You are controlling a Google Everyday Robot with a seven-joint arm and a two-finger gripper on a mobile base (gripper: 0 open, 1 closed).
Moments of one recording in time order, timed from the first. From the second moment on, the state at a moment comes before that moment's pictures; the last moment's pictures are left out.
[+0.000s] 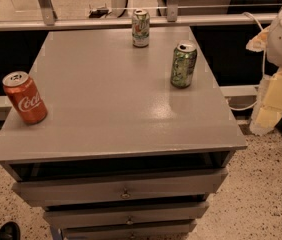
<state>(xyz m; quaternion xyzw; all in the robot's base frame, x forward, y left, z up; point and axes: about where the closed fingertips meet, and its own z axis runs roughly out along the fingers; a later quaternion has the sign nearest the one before) 0.438 -0.217 0.976 -0.60 0.78 -0.03 0.16</state>
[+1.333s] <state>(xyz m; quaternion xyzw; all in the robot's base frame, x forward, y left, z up) 0.566 -0.172 0.969 -0.60 0.76 -0.03 0.27</state>
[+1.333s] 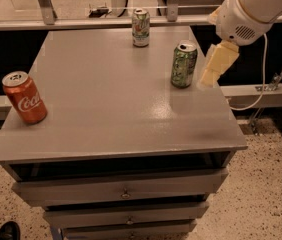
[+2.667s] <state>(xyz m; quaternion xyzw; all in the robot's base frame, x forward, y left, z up) 0.698 -0.103 0.961 -0.53 0.76 0.04 0.38</state>
